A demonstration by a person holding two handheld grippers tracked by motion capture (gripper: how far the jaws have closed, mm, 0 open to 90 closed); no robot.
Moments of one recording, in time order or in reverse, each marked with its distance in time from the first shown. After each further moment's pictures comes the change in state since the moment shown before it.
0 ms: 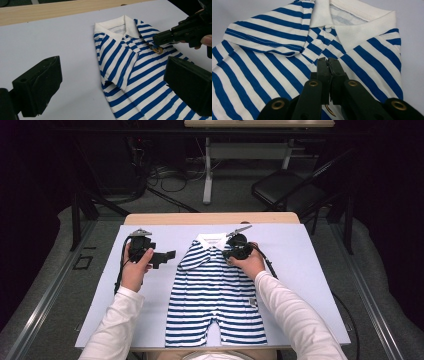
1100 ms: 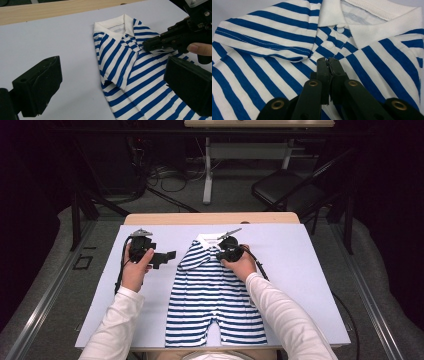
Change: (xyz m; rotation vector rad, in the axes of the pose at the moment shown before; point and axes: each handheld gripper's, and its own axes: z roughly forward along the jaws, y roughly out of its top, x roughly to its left) left arm -0.001 0.000 0.001 0.008 -0.002 0.000; right arm 0.017 0.002 0.025 0.020 -0.024 -0.009
